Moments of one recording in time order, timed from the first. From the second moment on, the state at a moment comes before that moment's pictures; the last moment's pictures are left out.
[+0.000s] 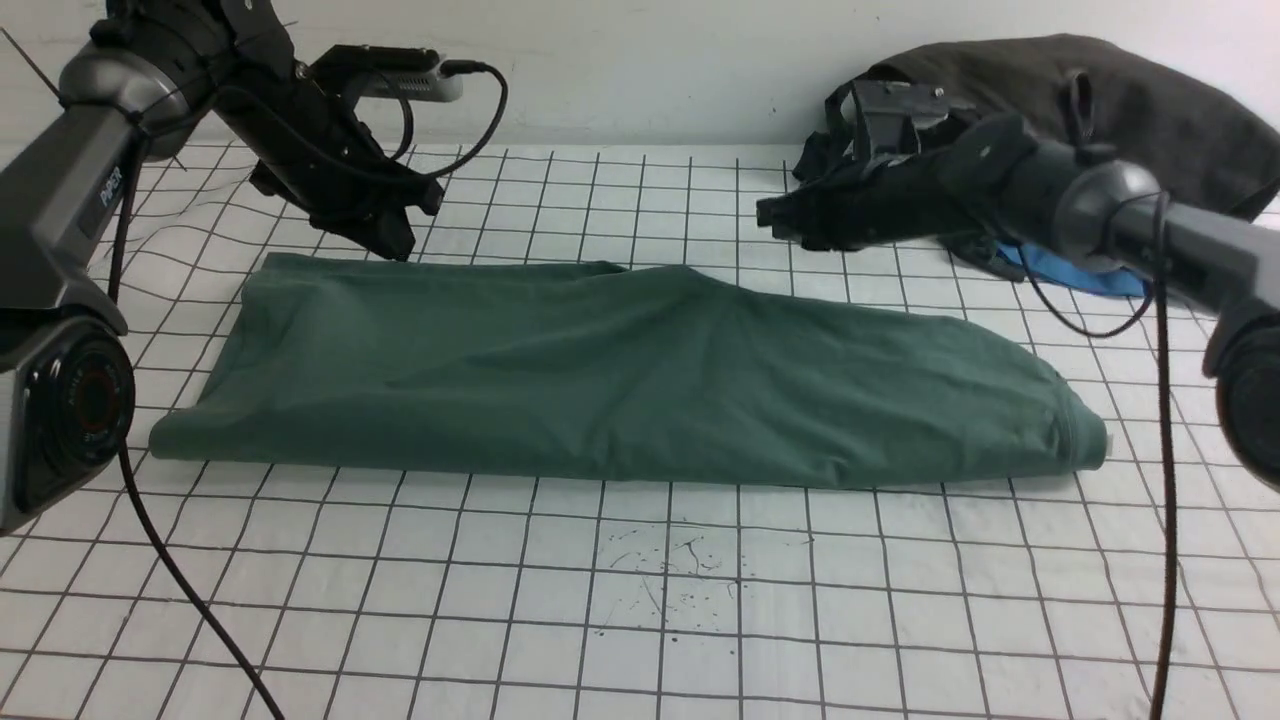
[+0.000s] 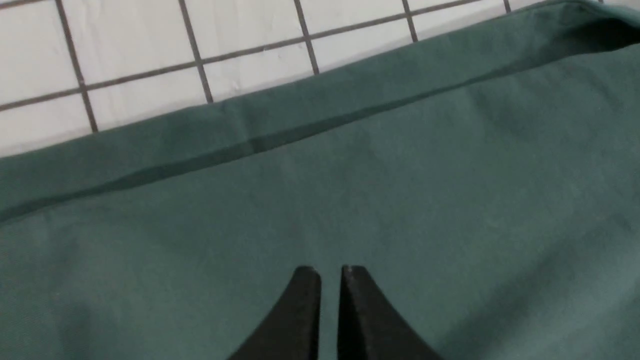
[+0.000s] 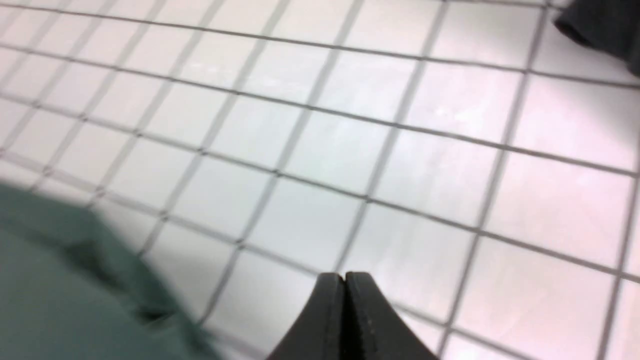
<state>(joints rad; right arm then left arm) 0.21 2.44 -2.08 0.77 0.63 -0.62 -0.03 2.46 -2.42 -0.30 1.24 0.31</state>
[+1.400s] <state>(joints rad) -0.08 2.14 -1.62 0.13 1.21 -0.09 0.03 1.33 -1.29 -0.31 1.11 0.42</state>
